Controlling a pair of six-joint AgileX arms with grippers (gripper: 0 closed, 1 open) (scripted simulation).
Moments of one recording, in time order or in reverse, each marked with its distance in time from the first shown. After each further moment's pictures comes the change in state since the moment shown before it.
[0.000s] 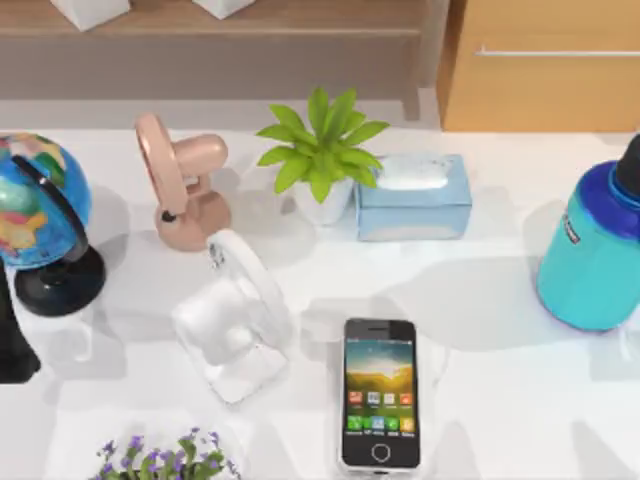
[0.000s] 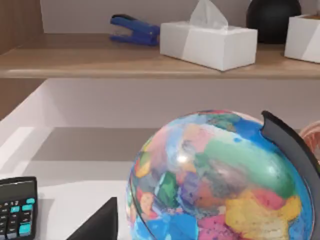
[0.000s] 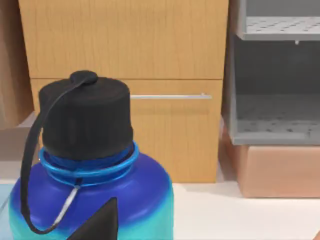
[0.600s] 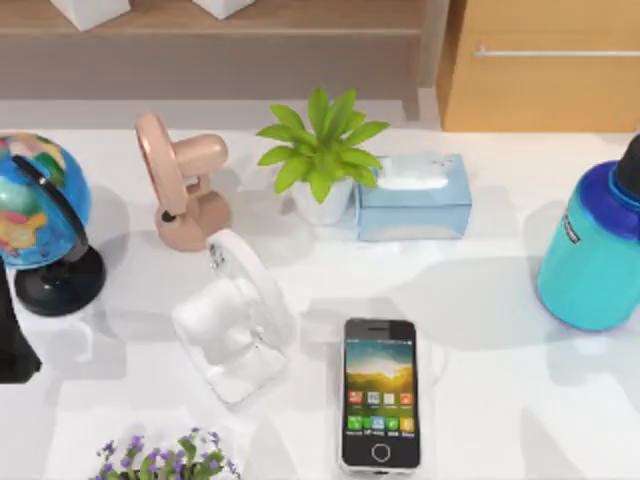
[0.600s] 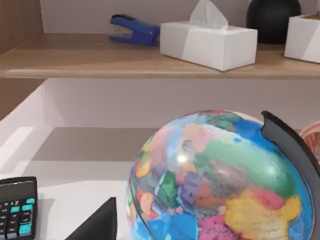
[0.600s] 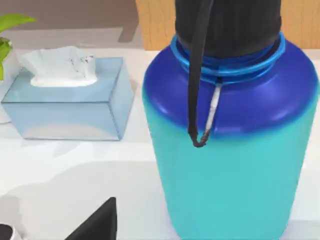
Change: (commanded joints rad) left arm 0.000 0.000 0.000 0.000 0.000 0.000; right arm 0.210 0.377 0.296 -0.320 -0.011 0.140
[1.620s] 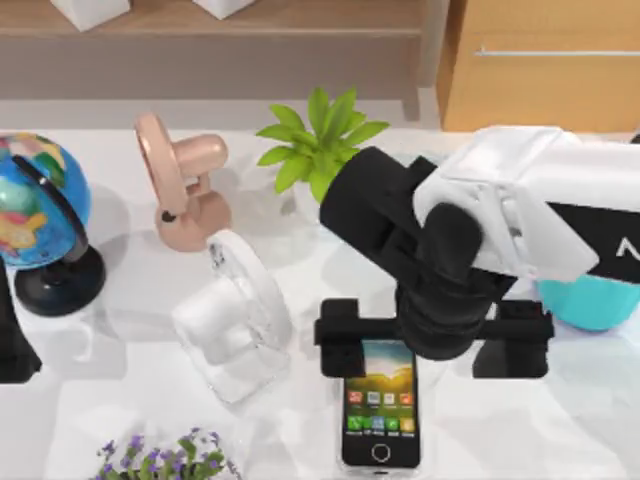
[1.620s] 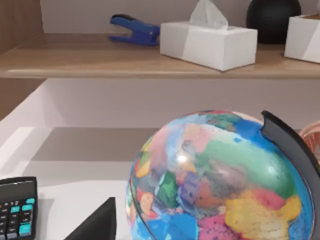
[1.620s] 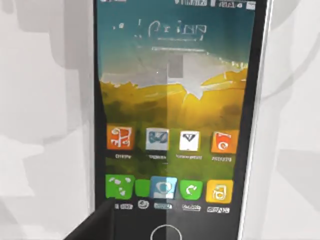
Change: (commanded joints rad) left arm 0.000 0.000 0.000 0.000 0.000 0.000; right arm 0.639 1.437 0.976 -0.633 0.084 0.718
